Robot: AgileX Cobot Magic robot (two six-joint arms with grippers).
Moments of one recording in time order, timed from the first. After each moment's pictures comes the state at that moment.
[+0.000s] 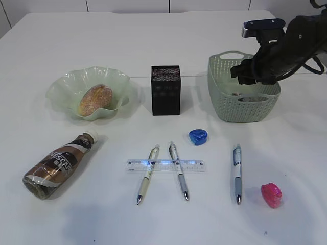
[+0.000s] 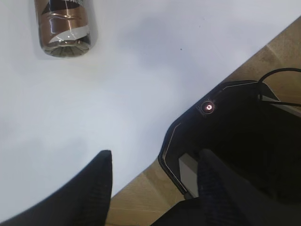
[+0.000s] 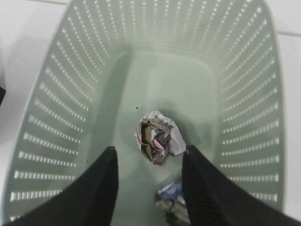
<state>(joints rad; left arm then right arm) -0.55 0.83 -0.77 -0.06 1.18 0.05 0.07 2.04 -1.47 -0.03 0.36 -0.02</state>
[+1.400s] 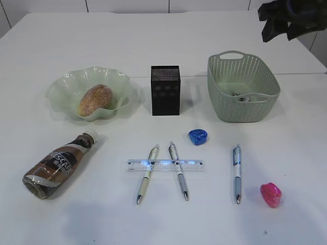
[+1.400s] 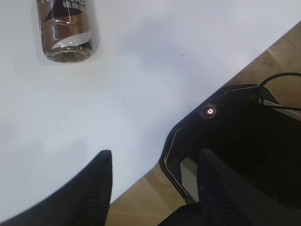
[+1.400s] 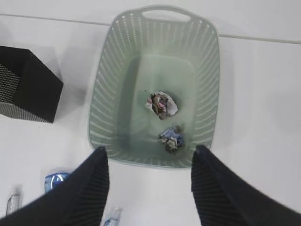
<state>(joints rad) -0.55 0.83 -0.77 -0.05 1.17 0.05 0.07 1.75 -1.60 0.02 0.84 -0.02</state>
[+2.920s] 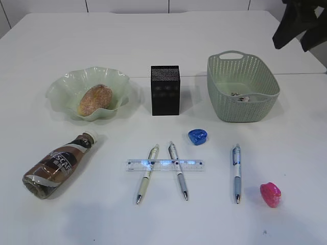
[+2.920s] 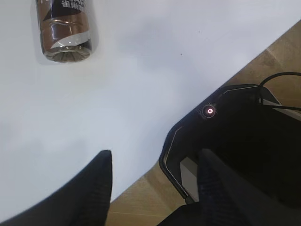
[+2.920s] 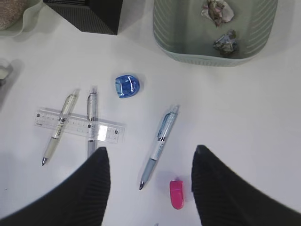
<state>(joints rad) -0.55 0.83 -0.77 -0.05 1.17 0.05 0.07 1.57 -1.60 0.21 1.25 -0.04</state>
